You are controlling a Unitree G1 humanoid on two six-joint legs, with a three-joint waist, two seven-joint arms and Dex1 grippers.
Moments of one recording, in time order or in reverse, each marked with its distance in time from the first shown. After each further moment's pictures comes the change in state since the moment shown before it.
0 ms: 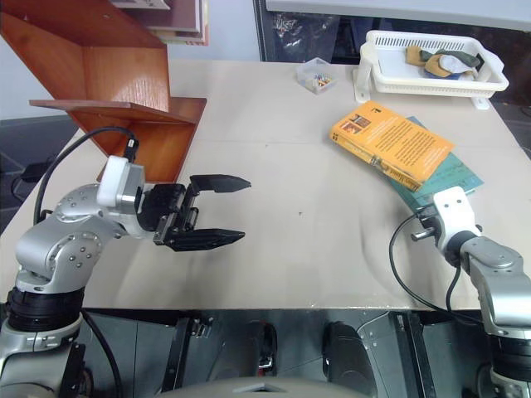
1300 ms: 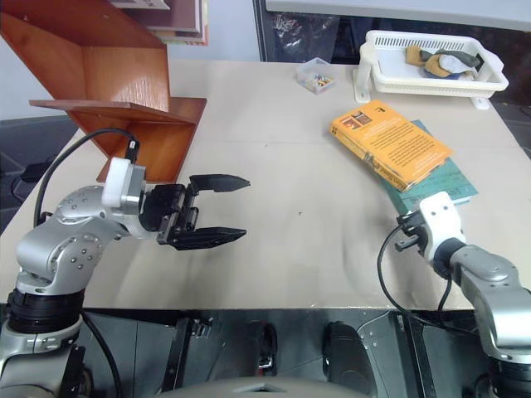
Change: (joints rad) left arm 0.012 -0.003 -0.002 -0.001 0.020 -0.011 0.024; right arm 0.071 0.002 -0.025 -0.211 0.105 0.049 0.037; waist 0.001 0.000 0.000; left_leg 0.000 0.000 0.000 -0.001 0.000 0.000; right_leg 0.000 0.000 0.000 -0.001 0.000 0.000
